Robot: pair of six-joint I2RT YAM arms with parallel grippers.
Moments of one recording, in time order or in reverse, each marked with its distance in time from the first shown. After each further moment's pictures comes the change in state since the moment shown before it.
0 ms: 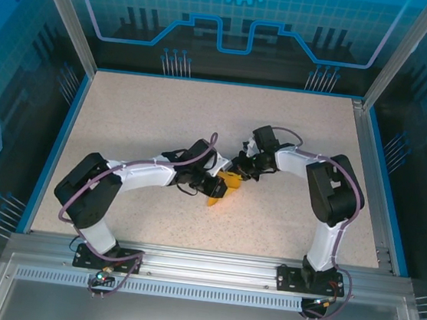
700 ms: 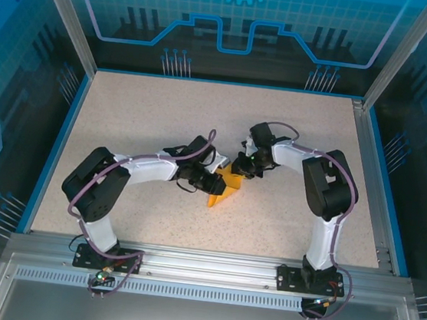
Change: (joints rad) left arm 0.053 0.066 0.035 -0.021 0.049 -0.005; right arm 0.002 0.066 0.103 -0.166 0.144 -0.208
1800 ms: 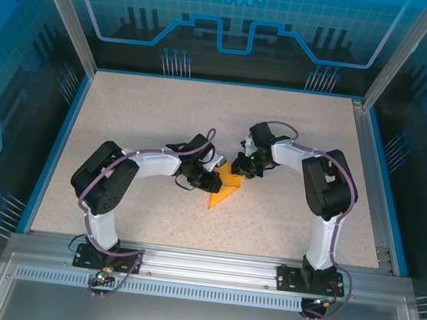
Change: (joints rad) left arm 0.039 0.083 0.042 -0.048 -0.049 0.032; right arm 0.001 0.006 0.010 -0.014 0.001 -0.029
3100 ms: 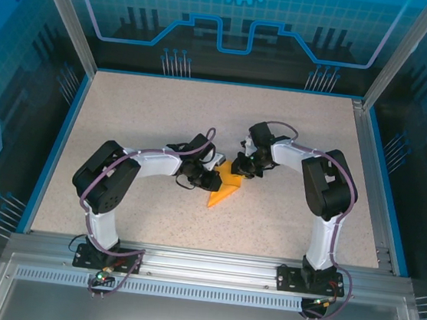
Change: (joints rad) left arm 0.000 0.012 0.005 0.014 -0.043 -0.029; right arm 0.004 0.000 0.000 0.001 0.014 0.016
